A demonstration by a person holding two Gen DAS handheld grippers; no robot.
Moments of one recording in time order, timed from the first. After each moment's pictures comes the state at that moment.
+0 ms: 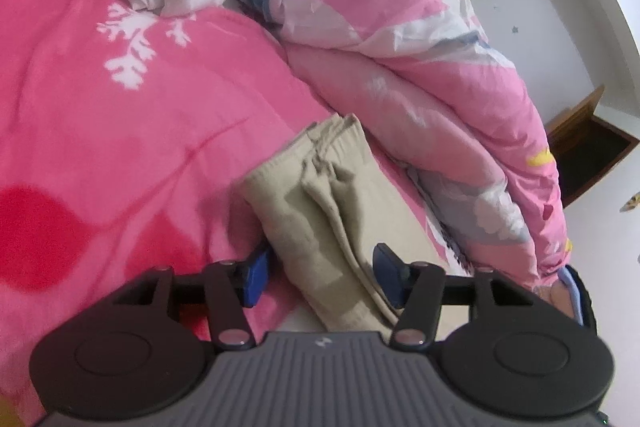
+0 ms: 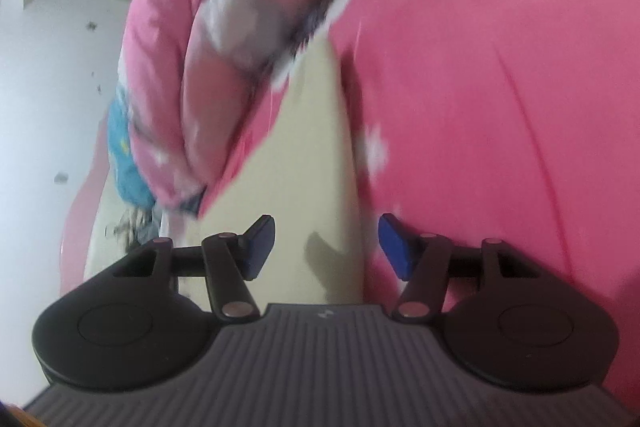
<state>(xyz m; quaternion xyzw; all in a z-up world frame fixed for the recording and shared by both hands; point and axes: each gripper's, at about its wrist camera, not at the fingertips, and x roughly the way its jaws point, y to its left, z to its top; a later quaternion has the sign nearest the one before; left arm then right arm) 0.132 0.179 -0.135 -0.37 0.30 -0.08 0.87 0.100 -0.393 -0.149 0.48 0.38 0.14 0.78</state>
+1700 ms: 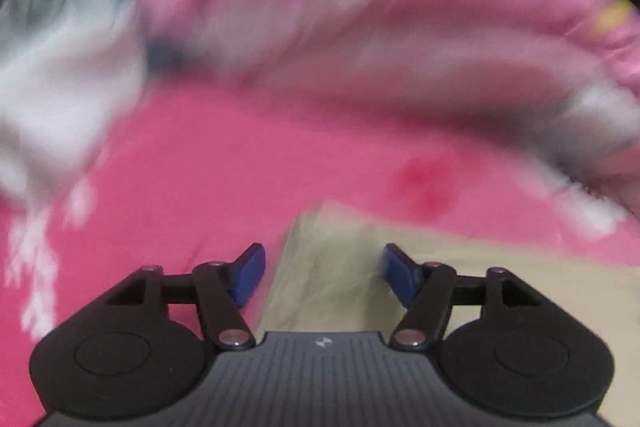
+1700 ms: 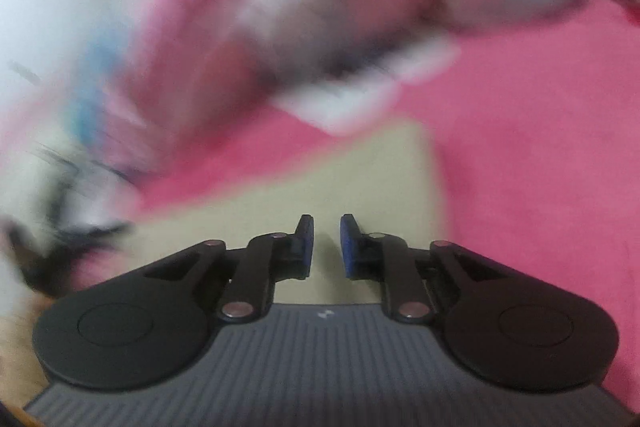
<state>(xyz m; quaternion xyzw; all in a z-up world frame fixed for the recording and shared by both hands) 0.267 0.125 -0.115 -0.14 0.38 -0.02 0.91 0.204 -0.363 -0.114 0.25 0.36 0.09 0.89</state>
